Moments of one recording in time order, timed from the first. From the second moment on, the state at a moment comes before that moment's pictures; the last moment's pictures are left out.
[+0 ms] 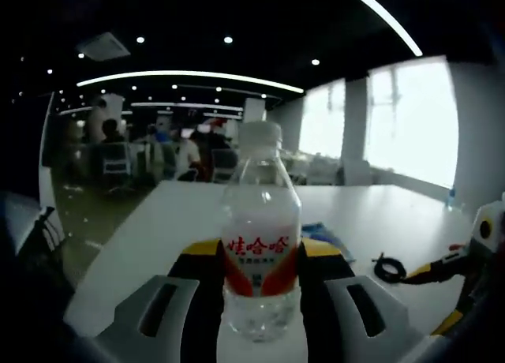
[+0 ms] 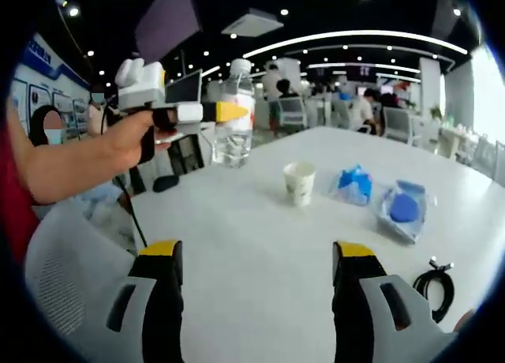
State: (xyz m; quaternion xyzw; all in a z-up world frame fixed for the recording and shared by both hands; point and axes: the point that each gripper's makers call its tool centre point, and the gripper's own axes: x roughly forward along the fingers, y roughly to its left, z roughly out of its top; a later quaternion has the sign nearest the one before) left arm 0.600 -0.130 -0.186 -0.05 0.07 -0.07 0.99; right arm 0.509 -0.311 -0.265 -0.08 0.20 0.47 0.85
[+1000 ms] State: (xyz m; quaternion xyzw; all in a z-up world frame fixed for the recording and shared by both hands) left arm 0.690 -0.083 -0.257 -0.06 0.06 -0.05 0.99; right arm 0.530 -0.318 -0.286 -0.11 0.23 0.45 0.86
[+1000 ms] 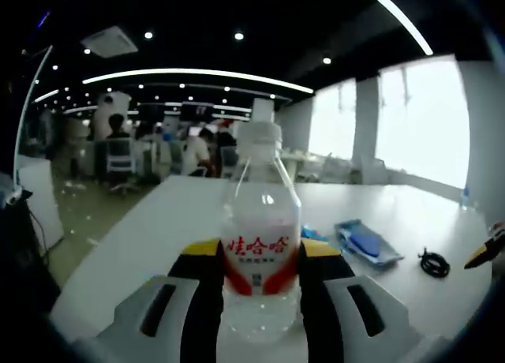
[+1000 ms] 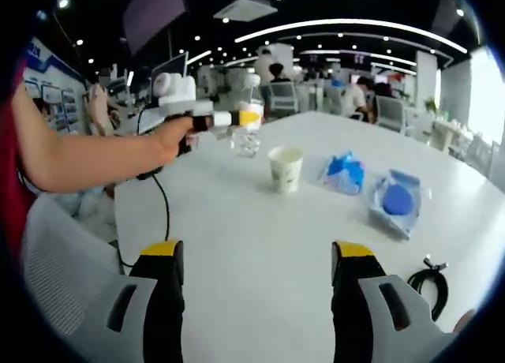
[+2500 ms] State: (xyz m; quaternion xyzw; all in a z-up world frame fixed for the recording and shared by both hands) left arm 0.697 -0.081 -0.304 -0.02 0.06 -0.04 1.00; right arm 0.537 -0.320 -0.294 -0.11 0.24 0.45 0.85
